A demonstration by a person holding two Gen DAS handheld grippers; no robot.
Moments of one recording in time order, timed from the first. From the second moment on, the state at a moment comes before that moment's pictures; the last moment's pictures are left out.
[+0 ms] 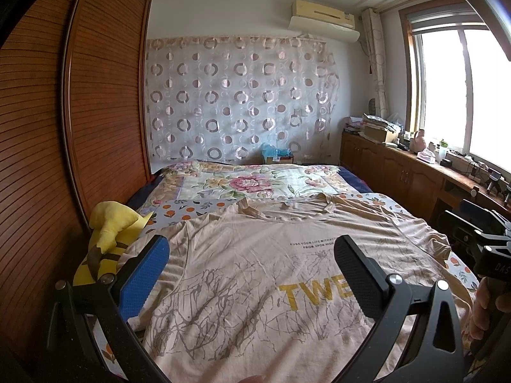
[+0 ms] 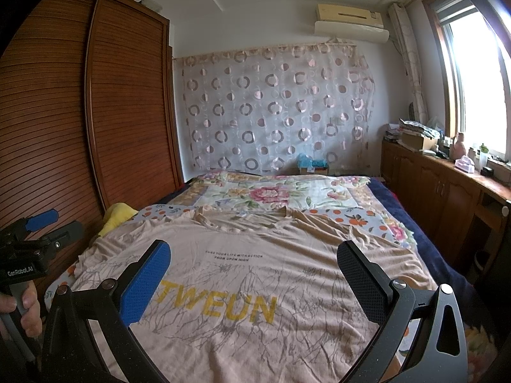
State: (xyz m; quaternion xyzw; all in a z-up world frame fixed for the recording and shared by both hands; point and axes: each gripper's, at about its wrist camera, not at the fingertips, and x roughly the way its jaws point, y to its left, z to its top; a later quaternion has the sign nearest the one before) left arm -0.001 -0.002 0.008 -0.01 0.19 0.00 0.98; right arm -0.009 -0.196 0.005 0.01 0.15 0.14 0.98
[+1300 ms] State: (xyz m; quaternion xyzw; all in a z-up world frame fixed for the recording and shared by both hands) left arm 0.028 0.094 -0.061 -0.02 0.30 0.04 0.95; right arm 0.056 -0.176 -0.011 -0.04 0.23 0.24 0.94
